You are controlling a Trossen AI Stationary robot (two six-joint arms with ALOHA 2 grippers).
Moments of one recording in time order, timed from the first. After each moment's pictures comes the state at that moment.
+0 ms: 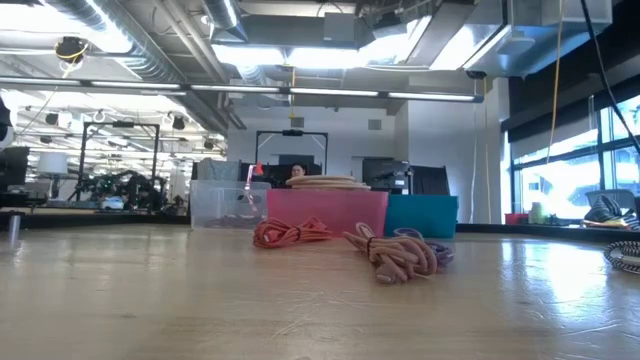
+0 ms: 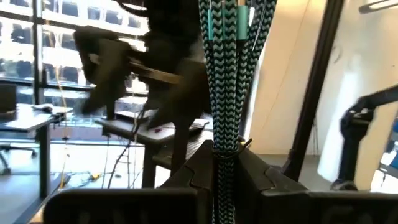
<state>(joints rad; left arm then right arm) 0.32 1.50 1.35 0.39 0.51 -0.24 -0.13 1.38 1.86 -0.93 0.30 0.04</state>
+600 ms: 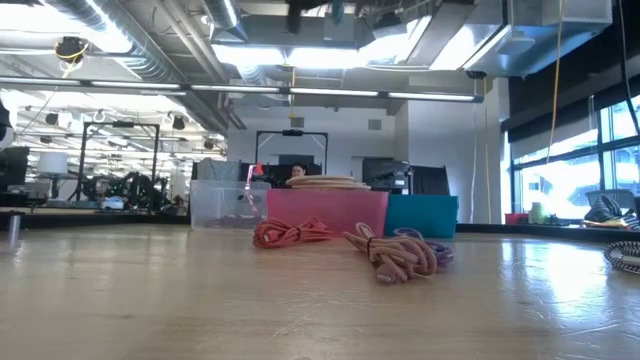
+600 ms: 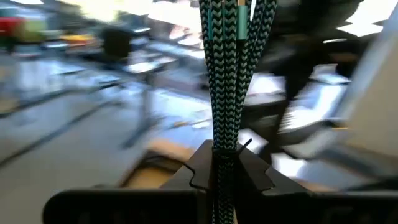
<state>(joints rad) 0.45 1.50 1.49 -0.03 0.25 -0.21 -0.13 1.26 1.99 -1.50 0.54 0.36</state>
